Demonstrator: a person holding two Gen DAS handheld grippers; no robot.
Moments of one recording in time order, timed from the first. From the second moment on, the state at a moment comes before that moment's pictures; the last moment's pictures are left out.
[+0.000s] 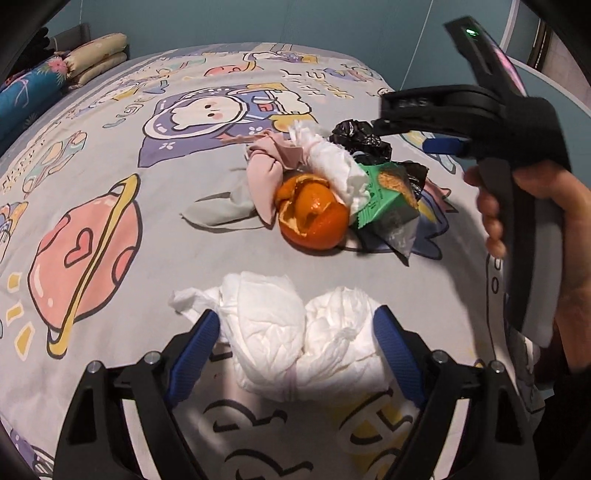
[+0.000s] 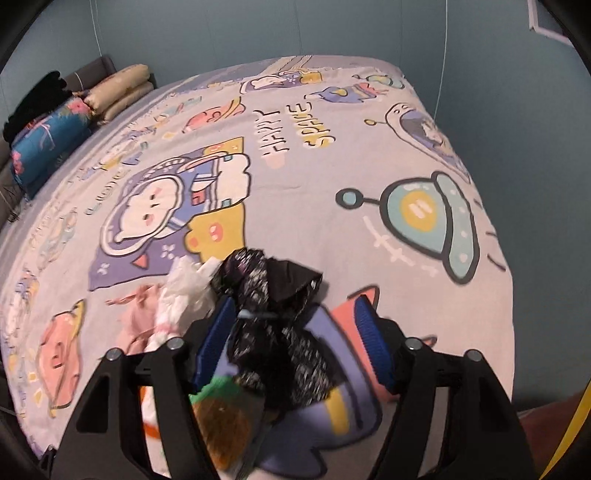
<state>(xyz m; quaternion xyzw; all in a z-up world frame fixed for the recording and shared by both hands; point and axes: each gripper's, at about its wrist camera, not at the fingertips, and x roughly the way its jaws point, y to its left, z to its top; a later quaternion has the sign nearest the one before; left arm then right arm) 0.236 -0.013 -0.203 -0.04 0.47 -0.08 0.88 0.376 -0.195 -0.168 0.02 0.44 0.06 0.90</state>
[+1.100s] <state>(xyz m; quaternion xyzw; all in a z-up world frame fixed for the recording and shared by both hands) 0.216 0.021 -0.162 -0.09 0.42 -0.08 0.90 0.344 -0.164 -0.180 -0.02 0.44 0.06 0.89</state>
